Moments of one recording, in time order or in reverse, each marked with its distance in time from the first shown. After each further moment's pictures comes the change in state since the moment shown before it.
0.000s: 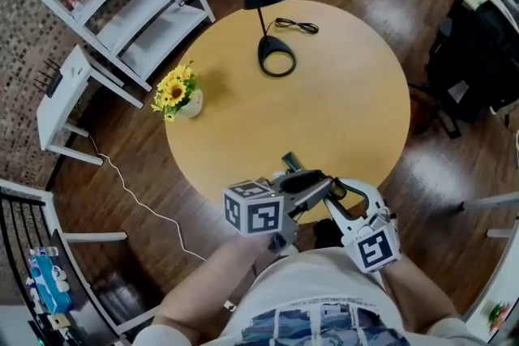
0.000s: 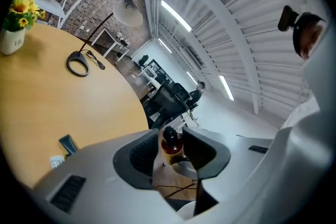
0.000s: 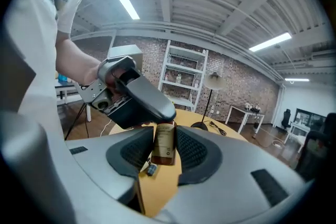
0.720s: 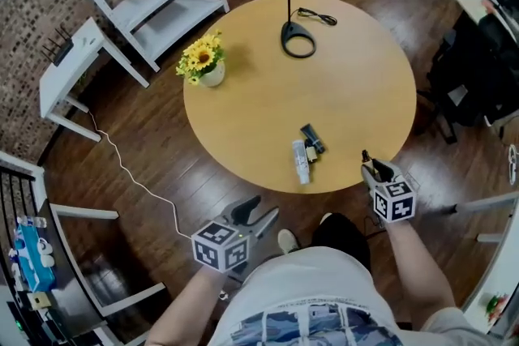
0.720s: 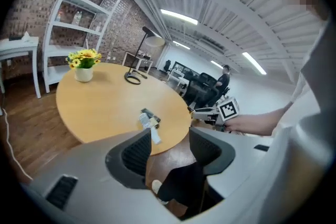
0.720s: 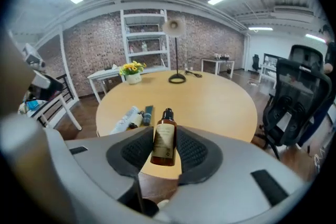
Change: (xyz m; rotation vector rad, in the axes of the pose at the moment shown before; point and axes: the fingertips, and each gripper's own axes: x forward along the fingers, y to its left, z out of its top) left arm -0.221 0.038 -0.145 0.197 -0.018 0.440; right arm -0.021 0.008 -0.151 0.422 0.351 -0.213
